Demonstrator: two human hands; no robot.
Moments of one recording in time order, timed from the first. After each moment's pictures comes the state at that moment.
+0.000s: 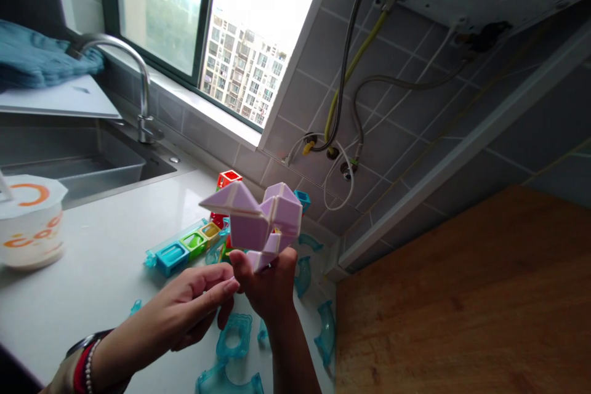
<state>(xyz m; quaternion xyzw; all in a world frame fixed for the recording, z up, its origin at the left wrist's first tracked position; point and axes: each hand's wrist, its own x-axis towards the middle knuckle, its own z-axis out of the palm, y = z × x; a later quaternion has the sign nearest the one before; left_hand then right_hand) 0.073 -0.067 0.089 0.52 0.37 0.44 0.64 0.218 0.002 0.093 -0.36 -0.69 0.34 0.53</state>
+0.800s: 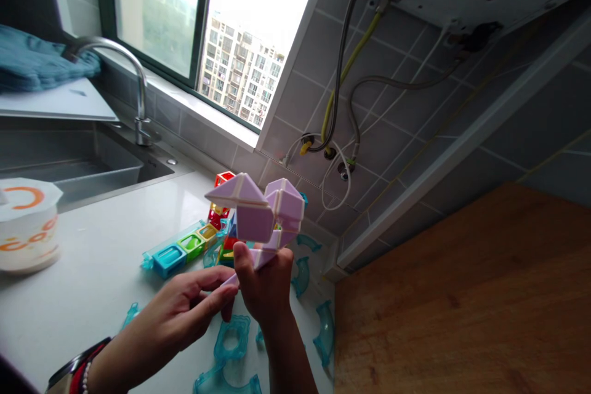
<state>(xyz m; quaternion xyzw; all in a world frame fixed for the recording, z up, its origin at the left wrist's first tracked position) 0.075 -0.072 0.083 0.62 0.41 0.48 0.47 0.218 -0.001 0.100 -0.39 -0.70 0.31 0.51</state>
